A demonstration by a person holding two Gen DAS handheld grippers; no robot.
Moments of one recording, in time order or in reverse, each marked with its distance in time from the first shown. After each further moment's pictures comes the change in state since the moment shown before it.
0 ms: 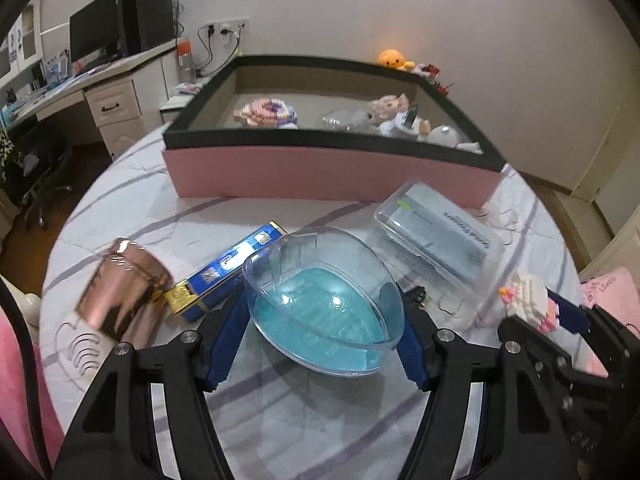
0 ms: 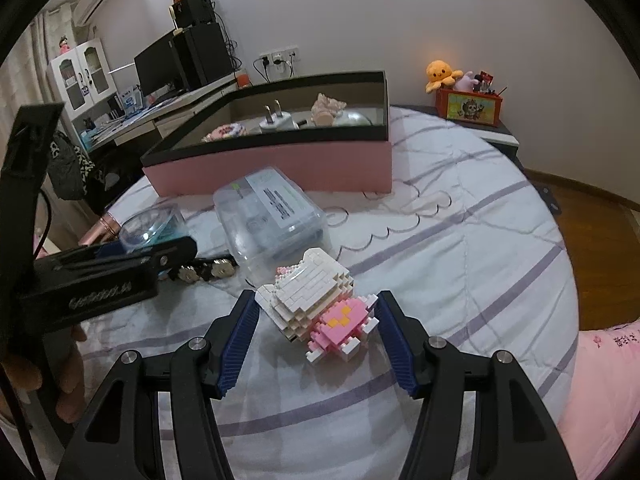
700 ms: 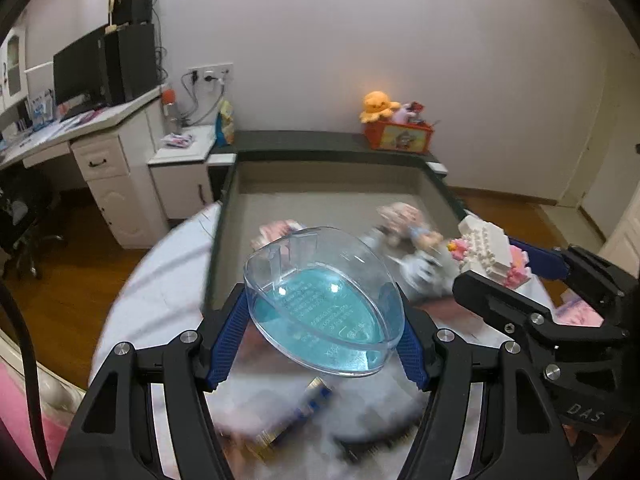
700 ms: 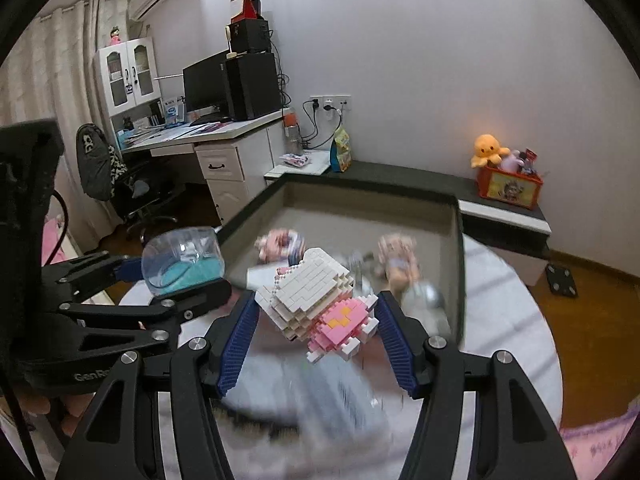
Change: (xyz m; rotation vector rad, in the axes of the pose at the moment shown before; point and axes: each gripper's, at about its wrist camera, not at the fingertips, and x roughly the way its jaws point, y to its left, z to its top) left arm -0.006 0.034 0.109 0.070 -0.112 -0.033; right arm 0.011 0.058 0.122 -0.180 -0.121 0.071
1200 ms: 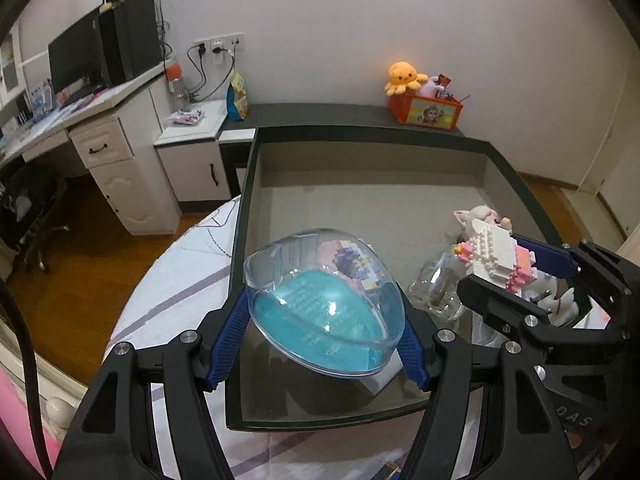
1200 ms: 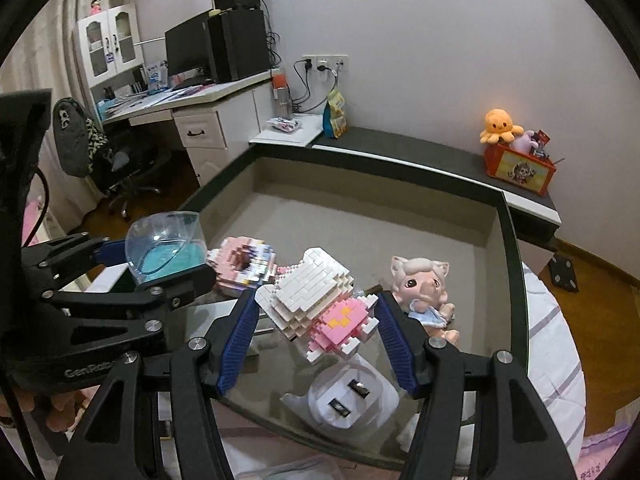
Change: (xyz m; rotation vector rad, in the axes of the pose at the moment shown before) left arm 0.078 0.026 0.022 0.008 0.107 0.057; right arm 0.104 -0.015 0.023 -0.004 0.141 -0.035
